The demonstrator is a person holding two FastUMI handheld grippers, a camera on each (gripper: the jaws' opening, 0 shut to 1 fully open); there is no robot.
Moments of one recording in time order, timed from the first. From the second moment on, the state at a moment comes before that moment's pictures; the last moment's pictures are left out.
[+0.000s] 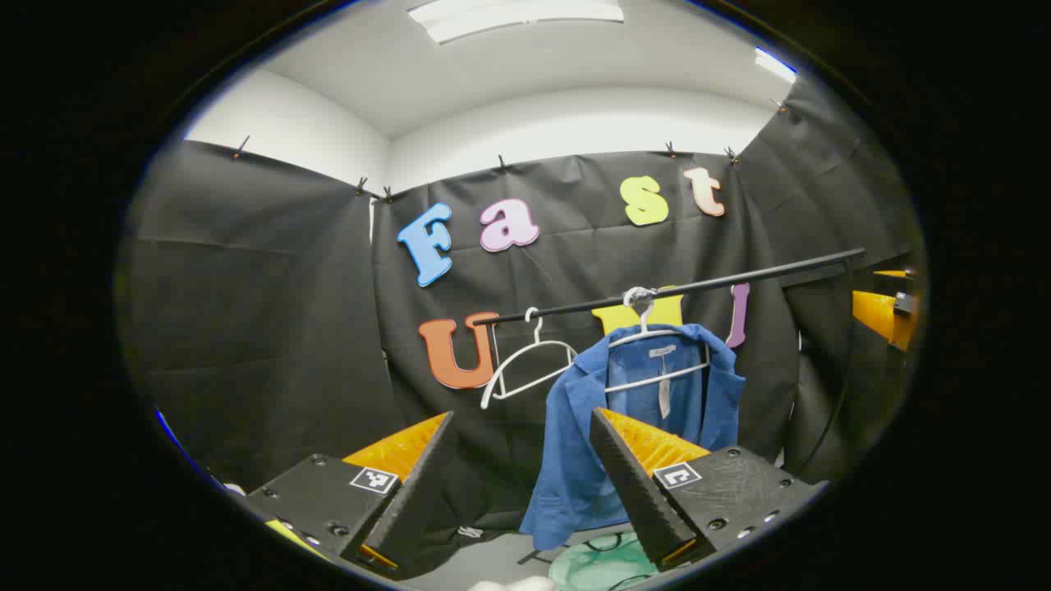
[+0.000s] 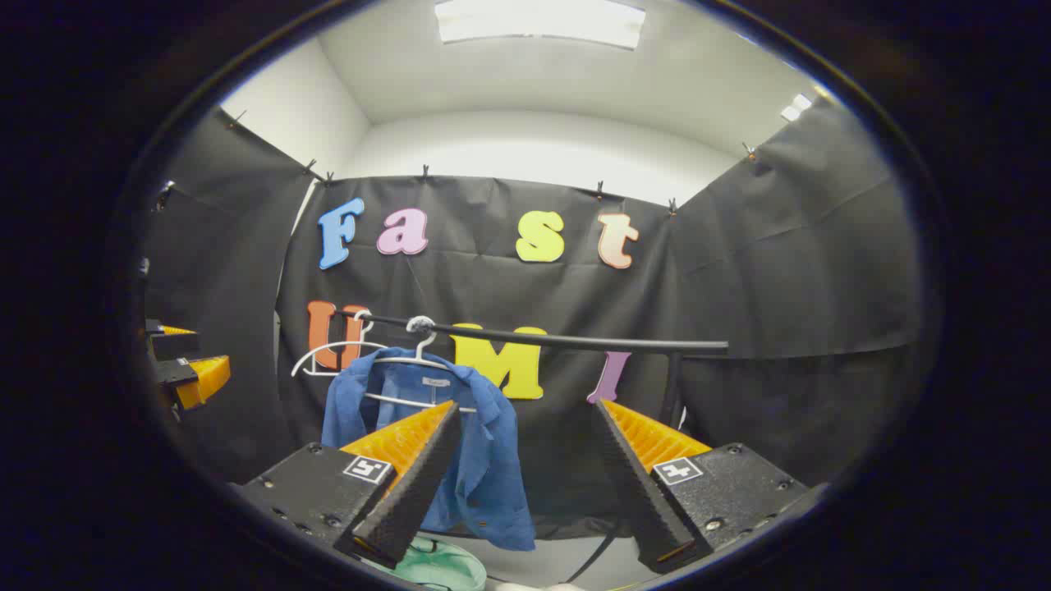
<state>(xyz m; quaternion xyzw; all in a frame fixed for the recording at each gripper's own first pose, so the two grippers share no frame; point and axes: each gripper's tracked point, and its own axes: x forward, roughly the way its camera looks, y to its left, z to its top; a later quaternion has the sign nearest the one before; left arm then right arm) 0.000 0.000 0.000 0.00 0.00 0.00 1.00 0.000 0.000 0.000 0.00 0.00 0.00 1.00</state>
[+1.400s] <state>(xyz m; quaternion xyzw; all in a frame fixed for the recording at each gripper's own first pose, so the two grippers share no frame) 0.051 -0.024 -0.041 -0.02 0.03 0.02 1.00 0.073 0.042 -0.053 0.01 0.05 0.02 1.00</state>
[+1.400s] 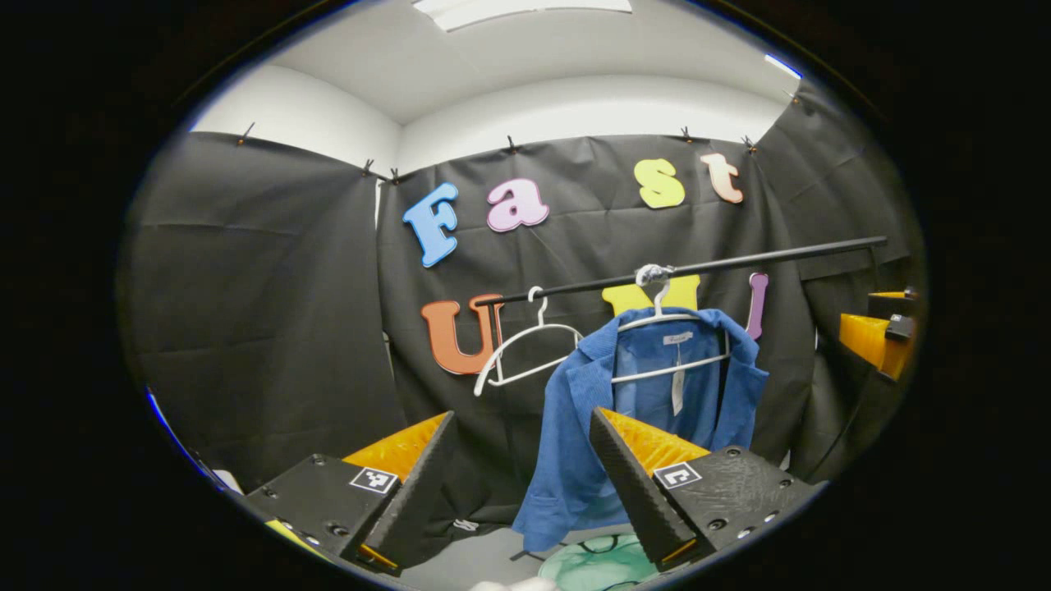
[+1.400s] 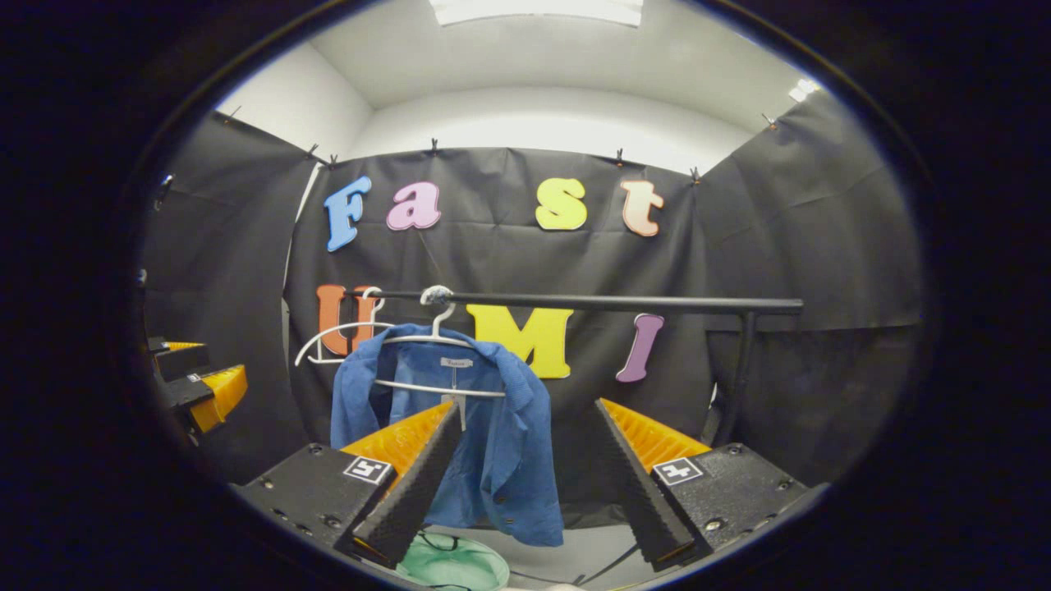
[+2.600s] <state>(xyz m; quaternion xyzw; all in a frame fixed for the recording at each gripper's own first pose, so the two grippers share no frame) 0.237 -0.108 -0.136 0.00 0.01 -0.02 1.00 0.287 0.067 -0.187 0.00 0.14 0.01 0.99</state>
